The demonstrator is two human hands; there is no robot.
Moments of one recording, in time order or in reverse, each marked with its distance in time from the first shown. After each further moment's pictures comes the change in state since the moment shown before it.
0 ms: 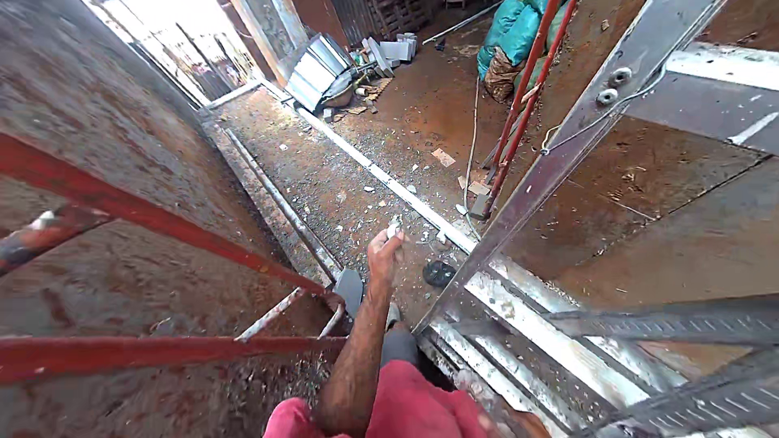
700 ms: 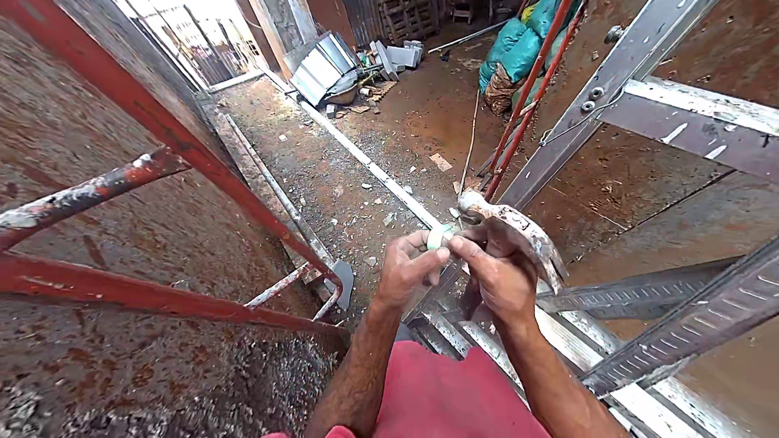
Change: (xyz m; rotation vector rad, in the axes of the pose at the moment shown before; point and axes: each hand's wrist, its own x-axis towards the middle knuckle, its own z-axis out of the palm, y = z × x) left_hand -0.096 0.106 0.057 -0.186 -0.428 -0.007; right_hand 0.146 -0.186 -0.098 0.823 0.421 -0.548
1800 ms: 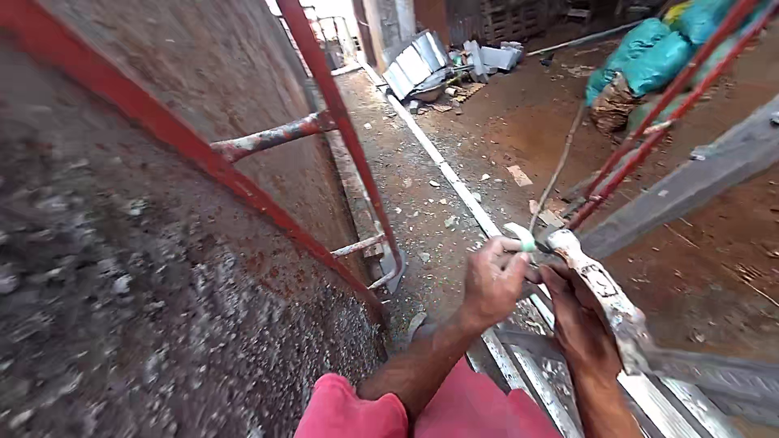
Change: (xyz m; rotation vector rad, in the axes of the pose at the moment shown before) left_hand -0.025 -0.016 0.029 0.506 0.338 0.212; right_hand -0.042 0.033 -0.014 -0.366 0.005 -0.129
